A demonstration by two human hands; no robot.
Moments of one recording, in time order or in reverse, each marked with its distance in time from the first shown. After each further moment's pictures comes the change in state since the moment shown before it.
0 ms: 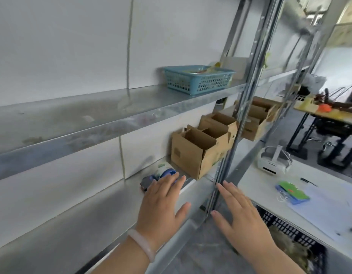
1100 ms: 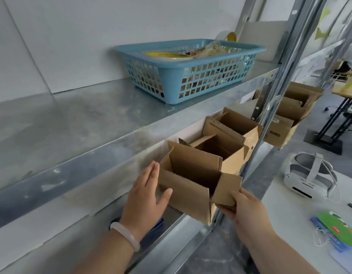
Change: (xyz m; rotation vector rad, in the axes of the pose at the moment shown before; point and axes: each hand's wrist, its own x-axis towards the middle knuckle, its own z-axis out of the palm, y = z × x) left_hand 0.187 -0.096 0.136 -0.100 -0.138 -0.323; right_hand 0.257 0.106 0.058 1.300 0.015 0.895
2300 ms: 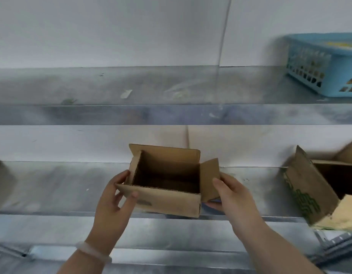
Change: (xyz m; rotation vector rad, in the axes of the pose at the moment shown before) left_hand -0.254 0.011 -0.113 -0.419 0.842 -0.667; right_hand -0.119 0.030 0.113 -0.459 -0.984 -0.224
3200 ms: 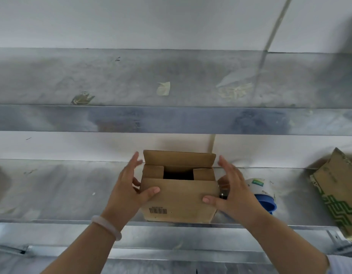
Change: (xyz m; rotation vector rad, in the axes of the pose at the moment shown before) left_hand 0.100 -0.078 -0.036 0.385 -0.232 -0.001; right_hand 0.092 0.054 0.044 -0.743 -0.219 -0.277
